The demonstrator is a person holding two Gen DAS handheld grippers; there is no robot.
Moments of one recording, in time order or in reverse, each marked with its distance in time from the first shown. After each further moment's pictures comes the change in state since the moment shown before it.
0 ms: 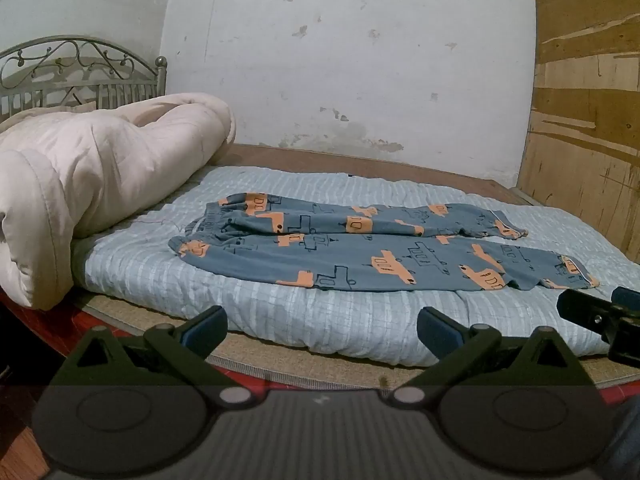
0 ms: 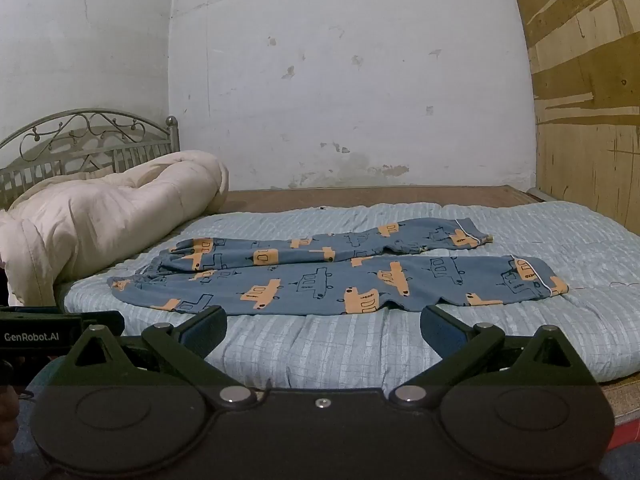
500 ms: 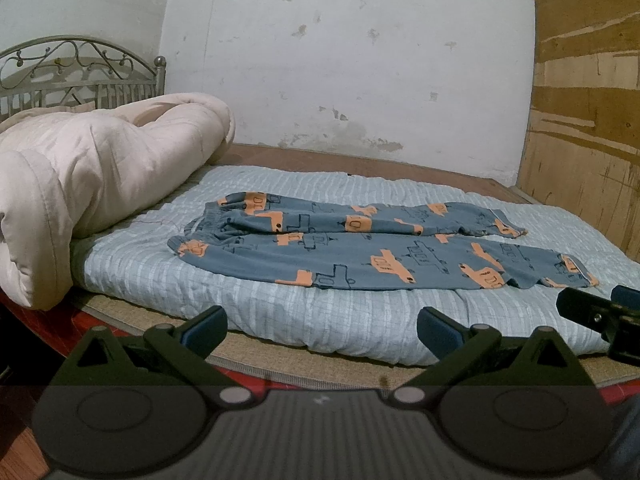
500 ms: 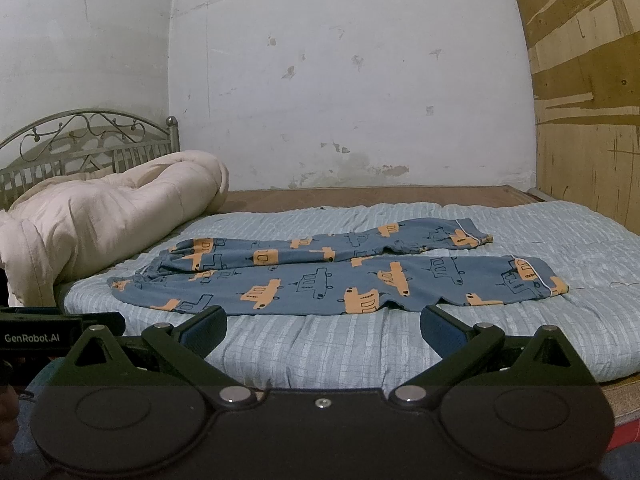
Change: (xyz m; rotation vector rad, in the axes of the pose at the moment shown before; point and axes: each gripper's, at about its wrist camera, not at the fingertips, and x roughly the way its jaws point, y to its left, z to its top) left arm -0.003 0.001 0.000 0.002 0.002 0.001; right arm 0.000 0.000 0.001 0.000 0.000 0.000
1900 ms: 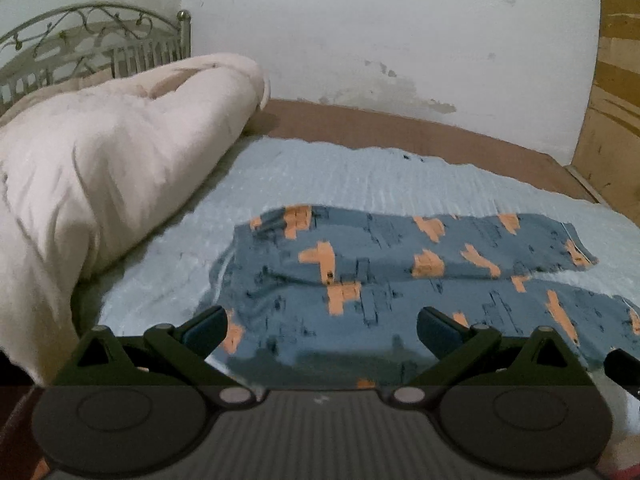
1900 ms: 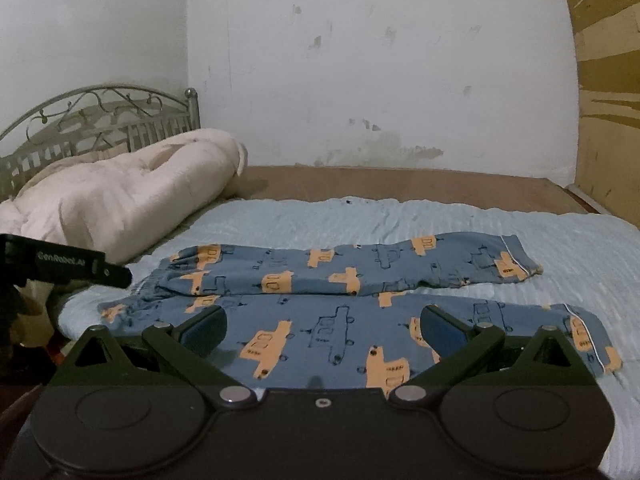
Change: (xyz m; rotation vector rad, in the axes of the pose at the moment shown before) left arm 0.115 0.033 0.129 -0.029 0.200 0.128; right arm 0.103 -0.002 0.085 -0.042 0.114 0.080
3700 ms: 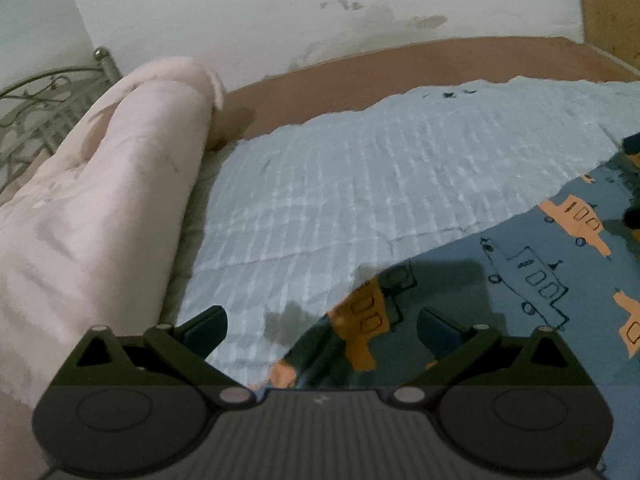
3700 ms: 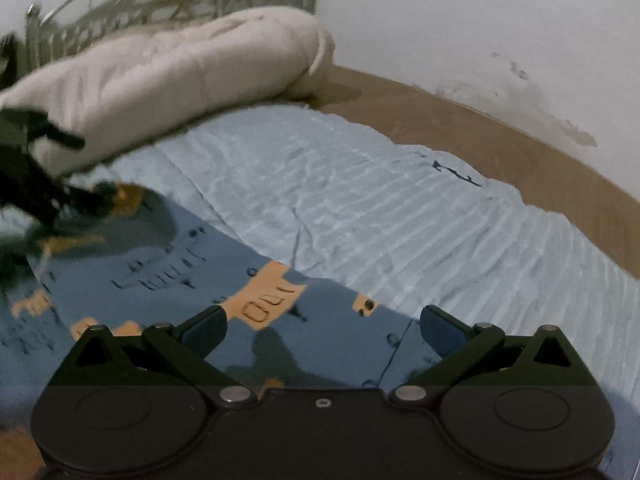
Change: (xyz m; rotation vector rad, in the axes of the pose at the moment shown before) left arm 0.256 0.014 0.105 0.388 0.114 0.079; right arm 0.355 -0.072 0.091 -0.384 0.292 0.342
